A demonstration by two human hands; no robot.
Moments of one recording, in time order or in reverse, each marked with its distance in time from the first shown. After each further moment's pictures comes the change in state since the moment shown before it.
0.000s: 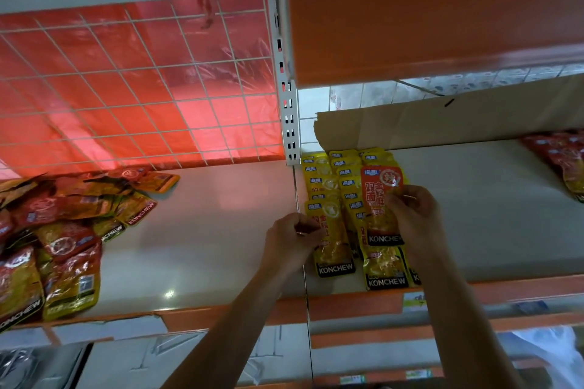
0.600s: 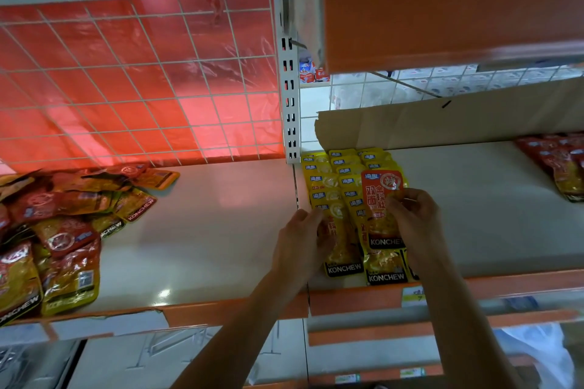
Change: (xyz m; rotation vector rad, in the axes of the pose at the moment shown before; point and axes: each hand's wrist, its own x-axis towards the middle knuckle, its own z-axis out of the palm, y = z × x) left_hand -0.007 -0.003 0.011 0.430 0.032 0.414; right_hand -0.009 0.001 -0.002 -0.098 0.023 -0.014
